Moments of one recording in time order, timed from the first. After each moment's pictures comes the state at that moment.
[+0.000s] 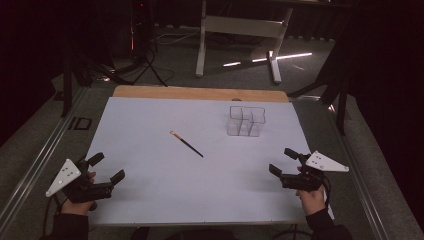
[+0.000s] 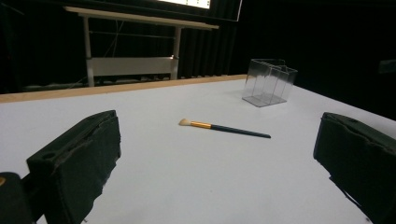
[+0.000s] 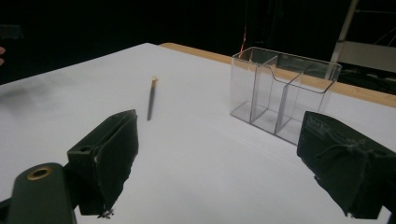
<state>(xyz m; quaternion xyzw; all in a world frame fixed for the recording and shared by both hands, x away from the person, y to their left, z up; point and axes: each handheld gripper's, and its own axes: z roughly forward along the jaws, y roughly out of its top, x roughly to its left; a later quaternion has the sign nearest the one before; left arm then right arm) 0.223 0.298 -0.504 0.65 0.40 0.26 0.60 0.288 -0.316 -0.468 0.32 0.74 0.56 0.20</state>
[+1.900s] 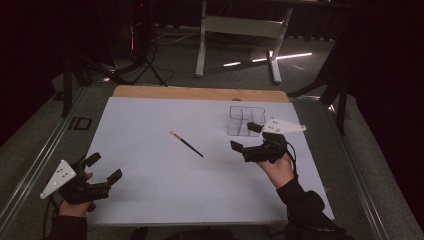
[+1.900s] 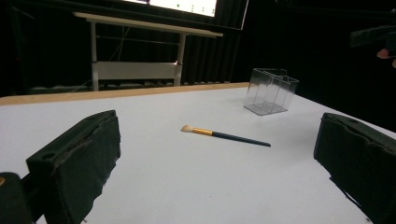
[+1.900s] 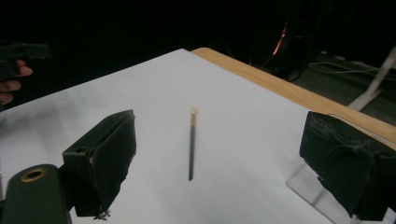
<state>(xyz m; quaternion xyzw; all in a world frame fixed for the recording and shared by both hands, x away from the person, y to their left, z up) 0.217 0.301 -0.500 0.63 0.41 0.26 0.61 0.336 -0.201 -0.400 0.28 0.79 0.53 0.15</state>
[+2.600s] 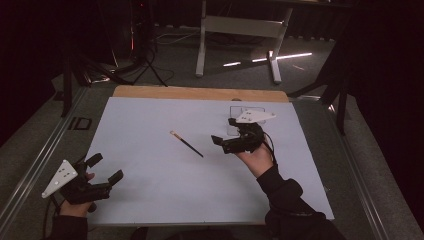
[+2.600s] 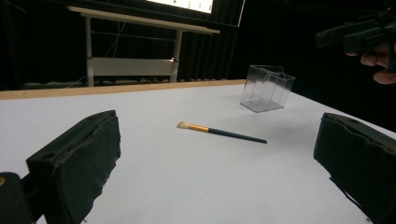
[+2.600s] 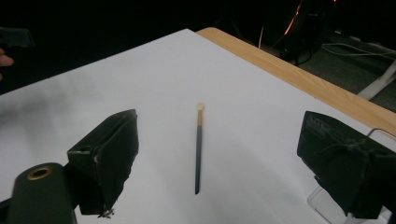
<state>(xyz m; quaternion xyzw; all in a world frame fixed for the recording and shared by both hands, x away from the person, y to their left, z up) 0.219 0.299 -0.502 0.64 0.41 0.25 0.61 0.365 -0.148 -0.406 0.27 0.82 0.48 0.14</state>
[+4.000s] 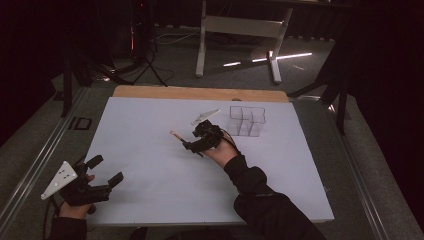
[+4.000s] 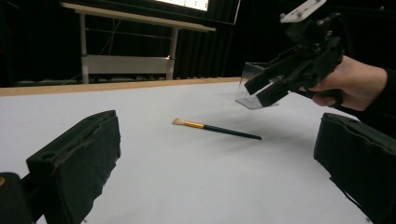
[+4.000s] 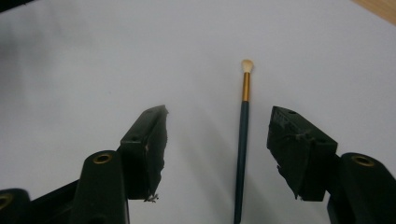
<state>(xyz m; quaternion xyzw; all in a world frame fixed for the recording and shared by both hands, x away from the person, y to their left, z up) 0.215 0.300 -0.503 0.64 0.40 0.24 0.61 0.410 -0.052 -0.469 0.25 0.89 0.37 0.06</state>
